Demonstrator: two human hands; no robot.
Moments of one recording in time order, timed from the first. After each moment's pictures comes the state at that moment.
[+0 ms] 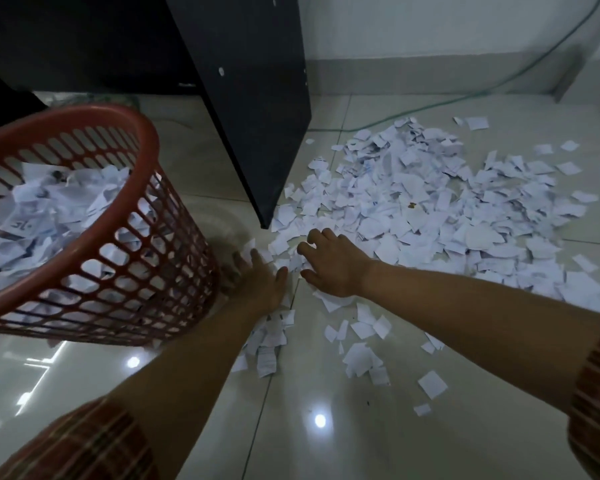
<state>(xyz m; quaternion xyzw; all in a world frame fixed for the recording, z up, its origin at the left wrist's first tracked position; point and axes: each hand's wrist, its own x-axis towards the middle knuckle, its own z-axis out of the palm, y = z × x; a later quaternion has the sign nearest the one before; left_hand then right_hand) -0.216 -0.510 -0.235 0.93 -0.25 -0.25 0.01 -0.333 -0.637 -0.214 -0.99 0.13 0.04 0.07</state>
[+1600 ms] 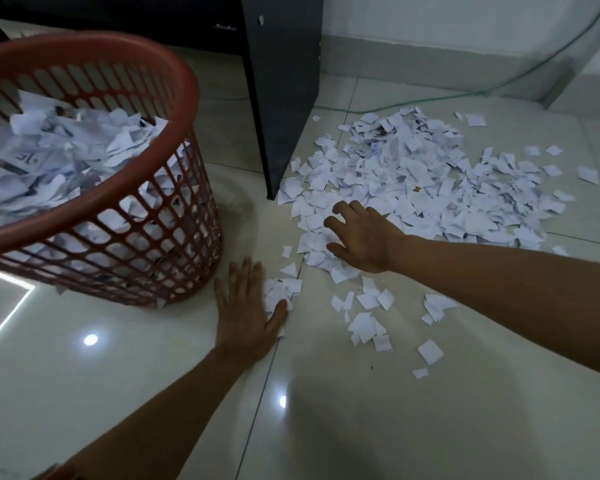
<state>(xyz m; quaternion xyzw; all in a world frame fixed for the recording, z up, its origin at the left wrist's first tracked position) -0.243 -0.391 -0.288 0.88 -0.46 -0.06 0.11 -0.357 -0.634 -0.197 -0.99 0.12 0.05 -0.01</state>
